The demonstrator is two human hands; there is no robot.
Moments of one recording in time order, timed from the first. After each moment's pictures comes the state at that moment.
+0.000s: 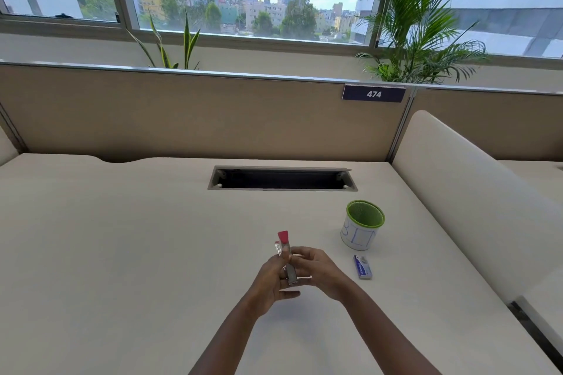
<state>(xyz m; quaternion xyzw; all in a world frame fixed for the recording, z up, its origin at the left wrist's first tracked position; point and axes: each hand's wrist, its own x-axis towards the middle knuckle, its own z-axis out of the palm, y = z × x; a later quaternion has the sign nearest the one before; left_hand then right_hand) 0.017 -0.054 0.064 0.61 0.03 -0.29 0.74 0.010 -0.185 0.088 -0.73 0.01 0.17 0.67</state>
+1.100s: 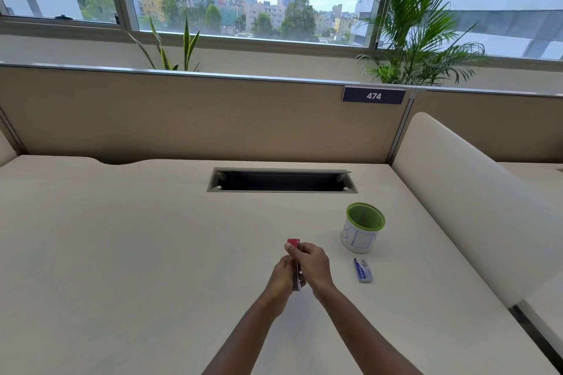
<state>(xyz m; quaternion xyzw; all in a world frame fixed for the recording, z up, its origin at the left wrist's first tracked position) 0.014 -0.085 0.071 0.66 0.03 -0.23 0.71 0.022 -0.159 0.079 -0.77 0.16 -0.03 0.61</state>
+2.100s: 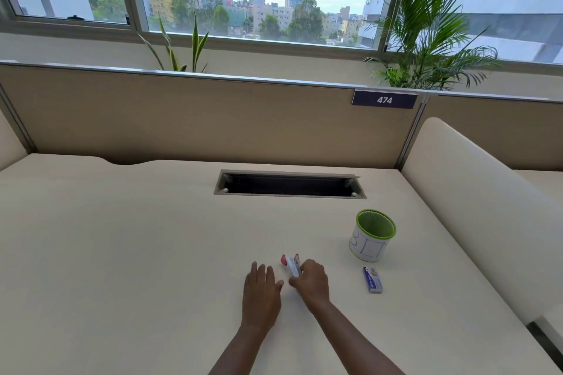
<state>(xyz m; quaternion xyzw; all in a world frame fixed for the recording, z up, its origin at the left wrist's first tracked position) 0.026 -0.039 0.013 0.99 -0.07 -0.03 0.12 0.033 -0.148 0.053 -0.91 0.17 0.04 0.37</state>
